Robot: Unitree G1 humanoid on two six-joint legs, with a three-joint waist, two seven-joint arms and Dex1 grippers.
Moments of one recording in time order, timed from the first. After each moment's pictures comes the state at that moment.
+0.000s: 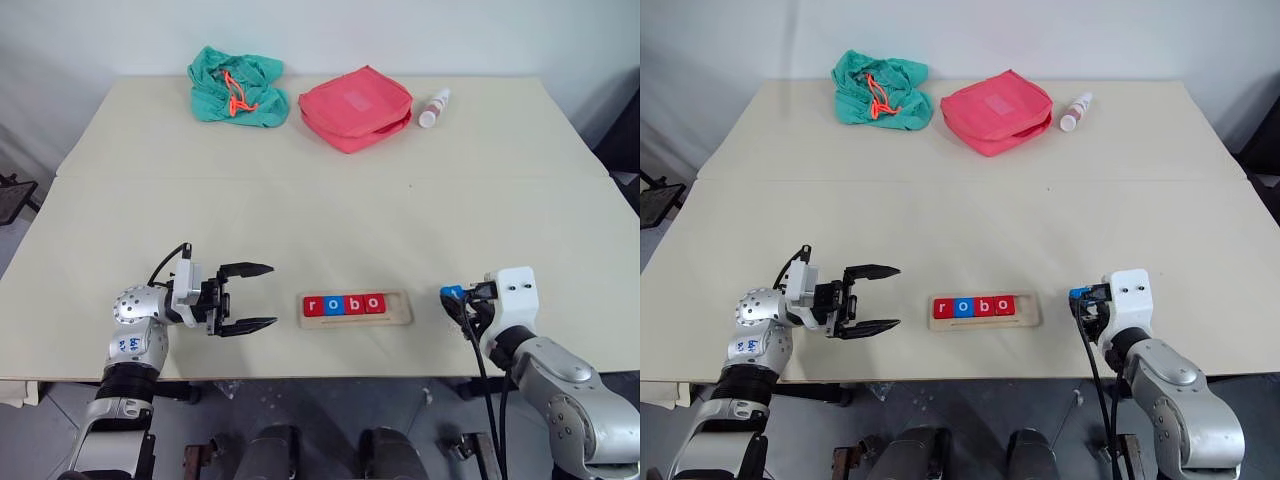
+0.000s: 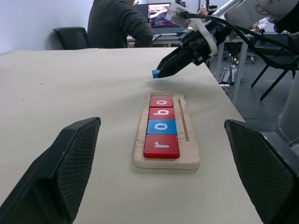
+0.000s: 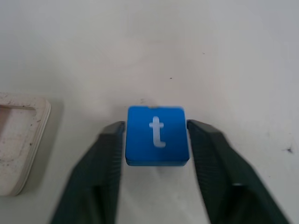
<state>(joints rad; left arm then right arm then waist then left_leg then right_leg) -0.44 0.49 0.08 0.48 -0.52 -0.28 -1.50 0.01 -0.34 -0.29 -0.69 0.36 1.05 0.23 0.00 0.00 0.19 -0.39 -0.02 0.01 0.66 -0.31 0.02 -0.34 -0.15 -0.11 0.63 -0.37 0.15</state>
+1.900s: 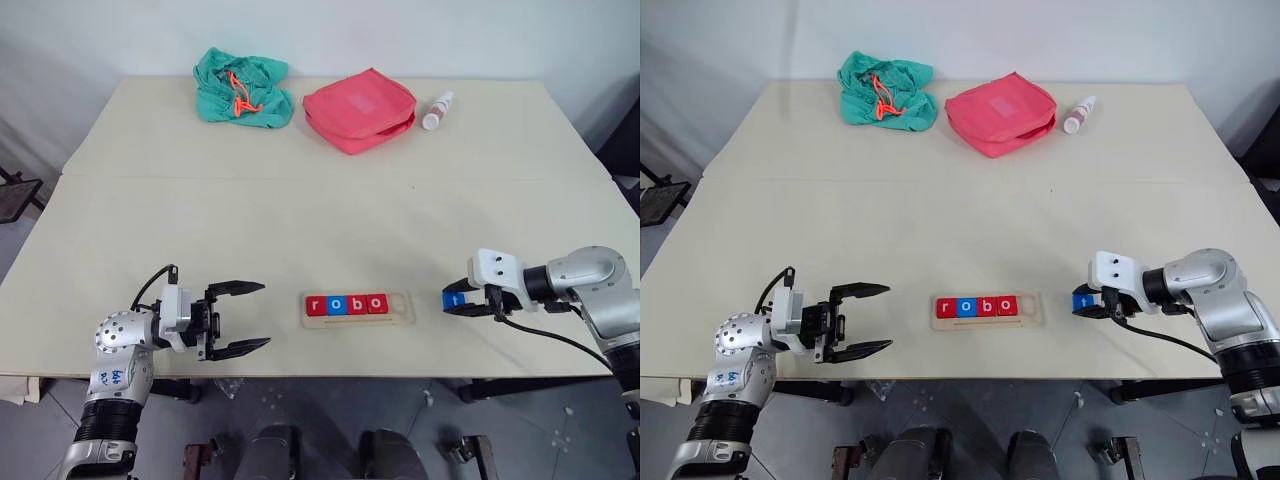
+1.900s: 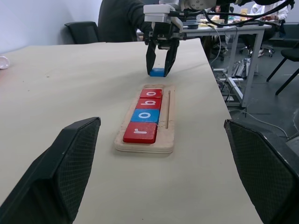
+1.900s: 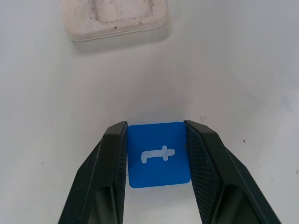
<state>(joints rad) -0.23 0.51 0.12 0.25 -0.53 -0.27 -1.42 -0.49 -0.94 0.15 0.15 0.12 0.21 1.33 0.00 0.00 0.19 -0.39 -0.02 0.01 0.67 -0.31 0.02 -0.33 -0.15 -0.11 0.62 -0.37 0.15</state>
